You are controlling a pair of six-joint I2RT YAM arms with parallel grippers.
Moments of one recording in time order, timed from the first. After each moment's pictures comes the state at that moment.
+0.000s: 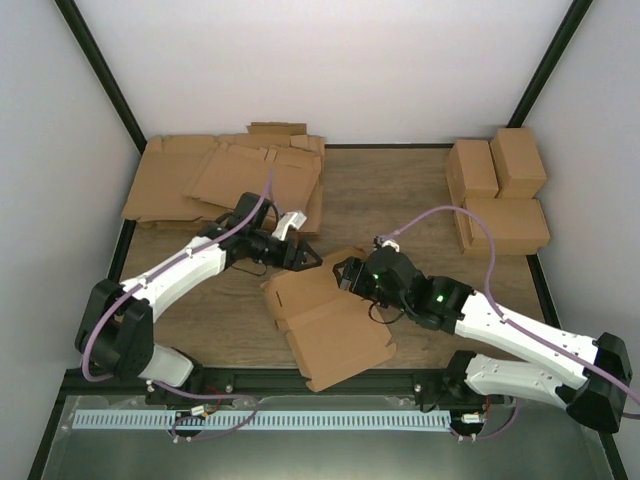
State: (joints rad) left arm -0.52 1.46 1.01 -0.45 0.74 -0.33; right arm 0.98 0.99 0.80 -0.46 0.18 1.05
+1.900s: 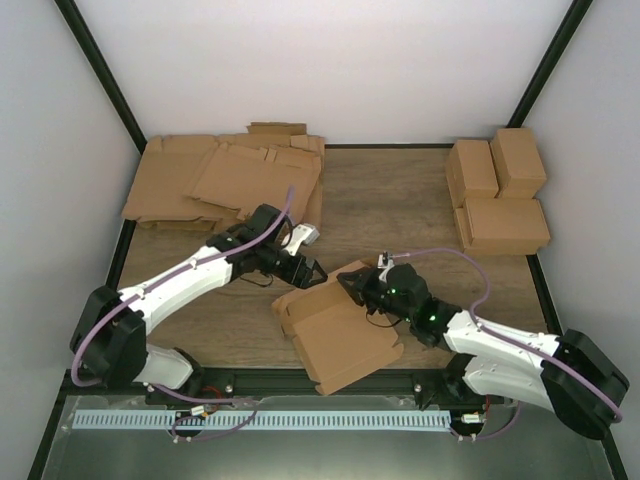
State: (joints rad) left arm -0.66 1.39 0.97 -0.48 0.54 -0.25; right arm 0.83 1.03 0.35 0.33 -0.09 1.53
